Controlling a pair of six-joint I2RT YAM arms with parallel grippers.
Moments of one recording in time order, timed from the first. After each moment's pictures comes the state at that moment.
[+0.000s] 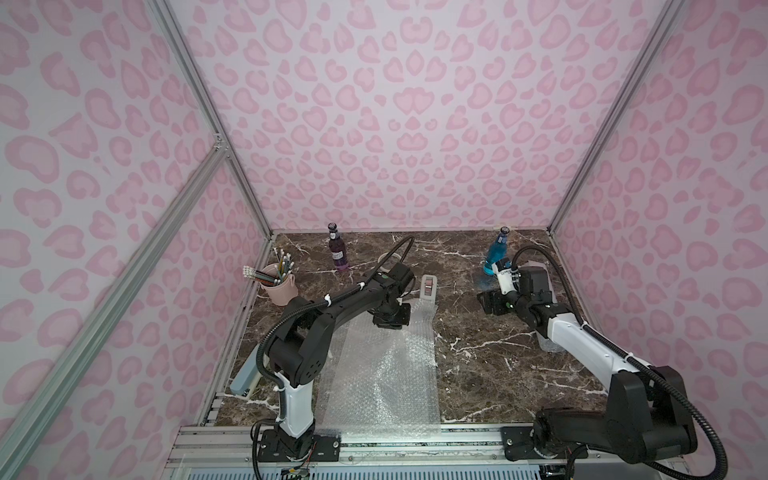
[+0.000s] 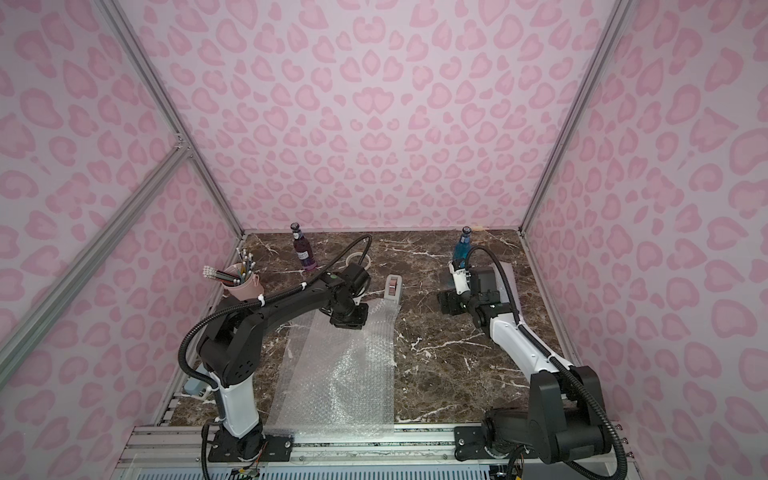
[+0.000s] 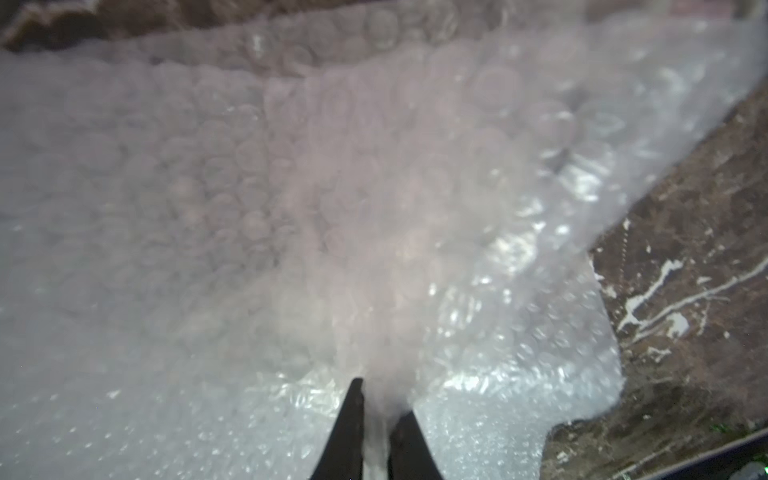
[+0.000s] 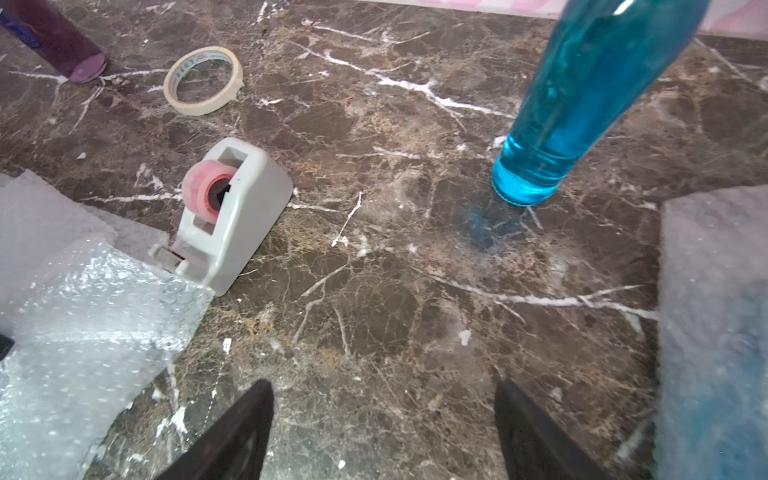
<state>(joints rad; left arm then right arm) -0.63 1.91 1.40 -0.88 0.12 -0.51 0.11 1.32 0.78 -0.20 -0.20 -0.04</state>
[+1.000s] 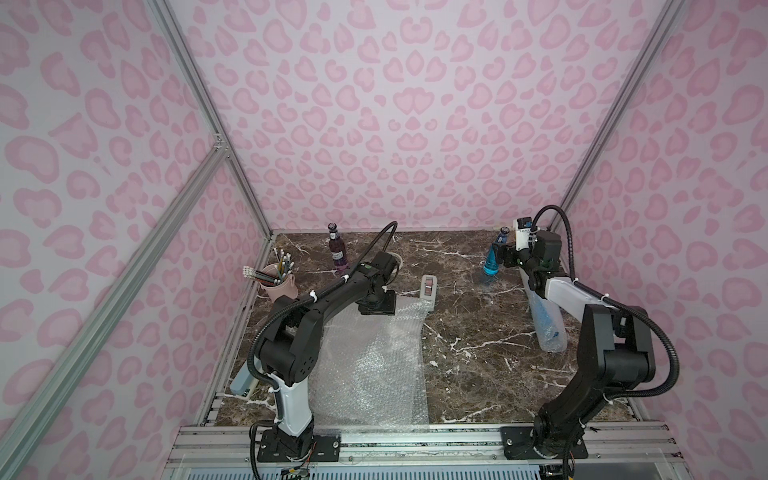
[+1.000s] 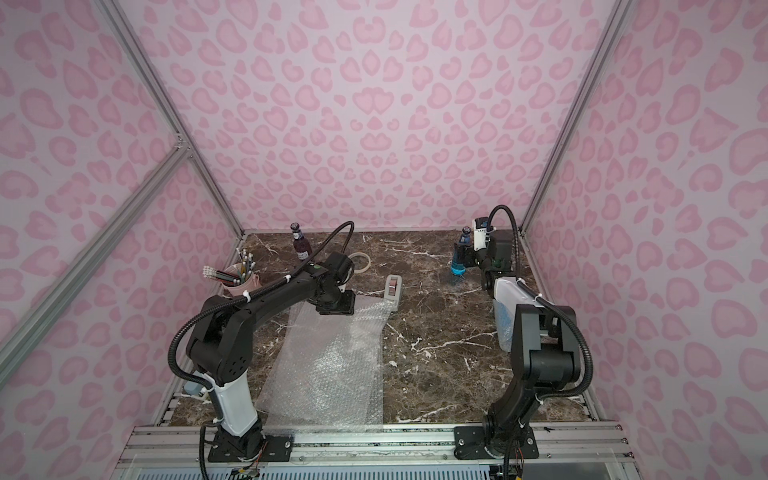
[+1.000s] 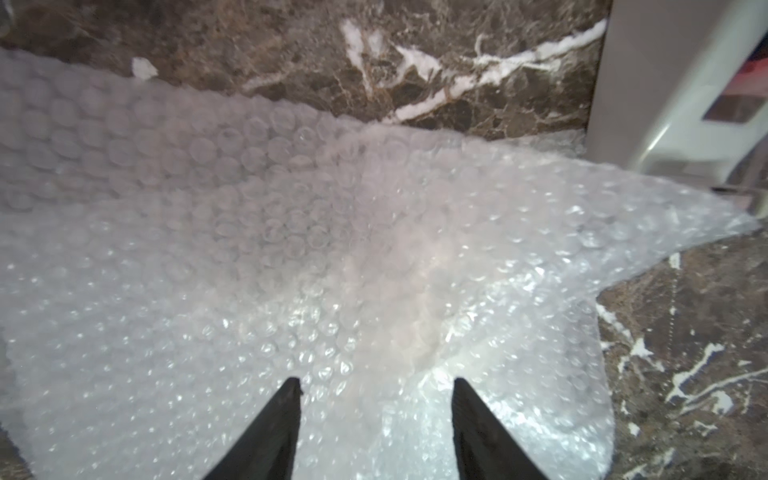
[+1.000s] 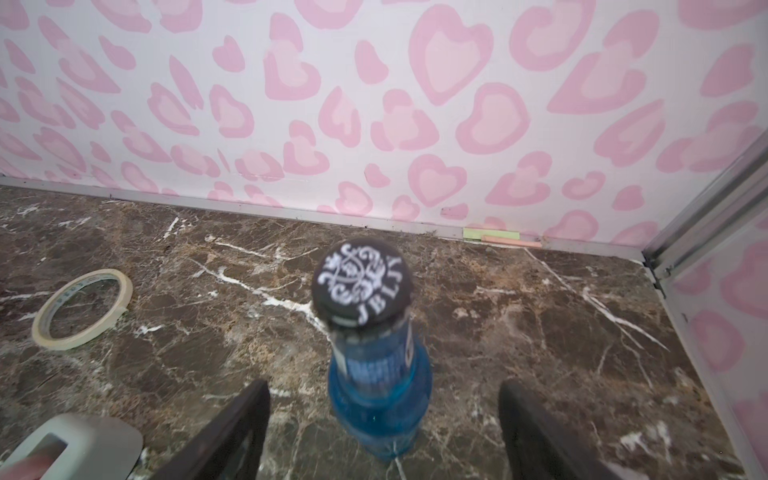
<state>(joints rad) -0.52 1.86 1.41 -0.87 0.05 -0.42 -0.05 1.77 1.13 0.25 -0.25 -0.05</state>
